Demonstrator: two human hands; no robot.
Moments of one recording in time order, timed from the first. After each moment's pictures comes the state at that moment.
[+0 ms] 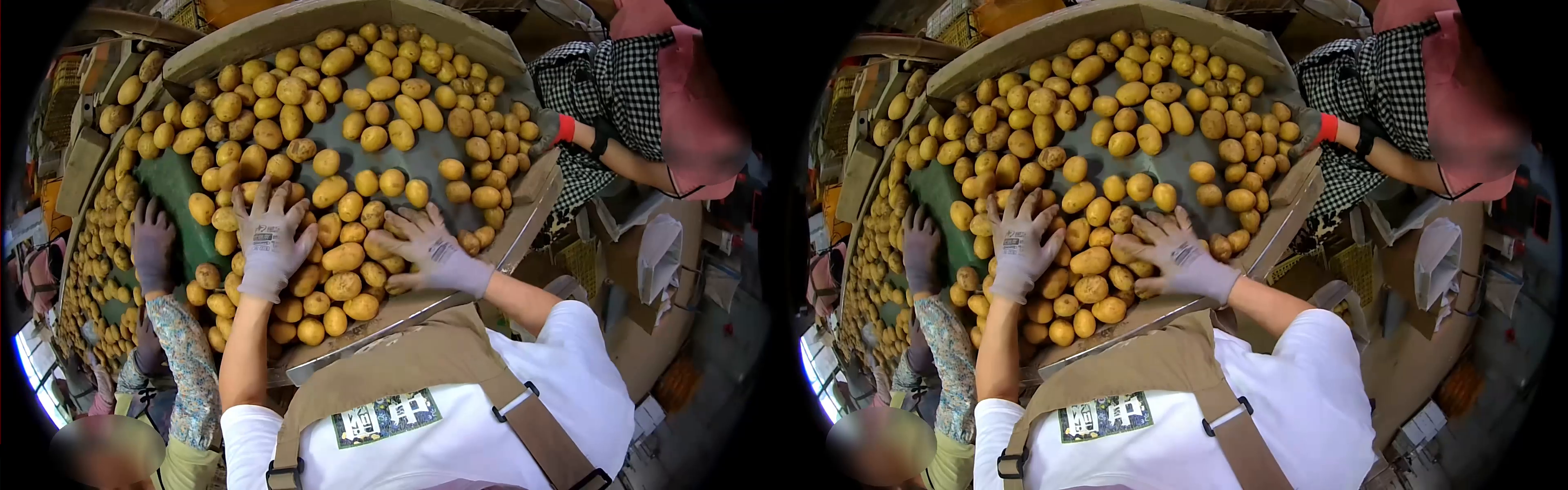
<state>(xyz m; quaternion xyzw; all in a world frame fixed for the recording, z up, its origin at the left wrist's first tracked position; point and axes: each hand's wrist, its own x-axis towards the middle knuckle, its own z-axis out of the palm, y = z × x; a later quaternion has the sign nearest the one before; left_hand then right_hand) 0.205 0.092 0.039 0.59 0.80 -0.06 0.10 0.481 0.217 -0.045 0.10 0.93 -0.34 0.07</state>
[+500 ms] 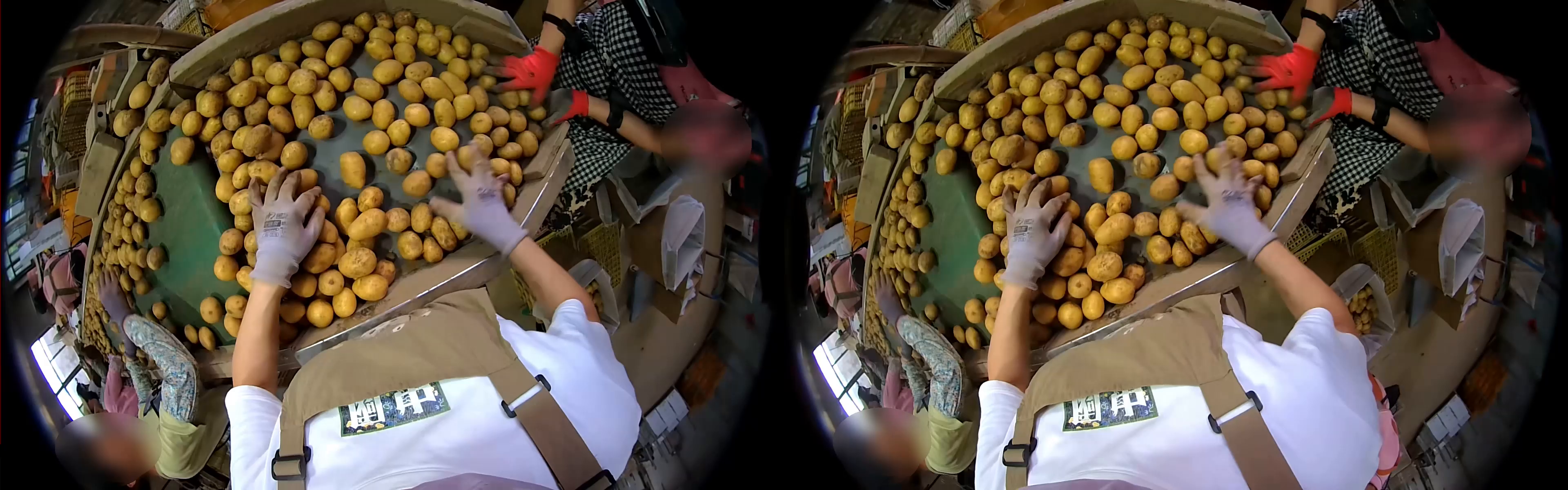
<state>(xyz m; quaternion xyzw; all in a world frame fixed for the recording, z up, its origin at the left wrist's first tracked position) 0.212 0.073 0.026 0.61 0.79 -0.01 0.09 0.506 0.245 -0.067 0.42 0.86 -0.27 0.04</state>
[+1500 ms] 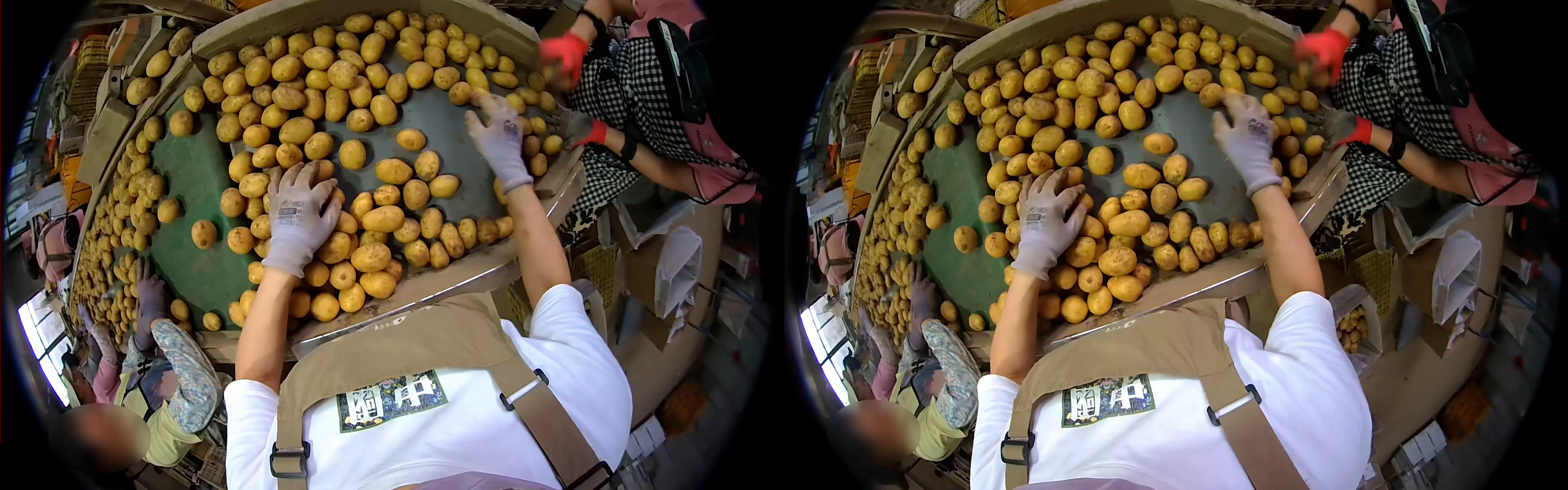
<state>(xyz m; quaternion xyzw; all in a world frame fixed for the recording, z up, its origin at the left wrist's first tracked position) 0.213 0.071 0.025 0.57 0.82 0.03 0.08 0.434 0.355 -0.089 0.44 0.85 -0.21 -0.18</state>
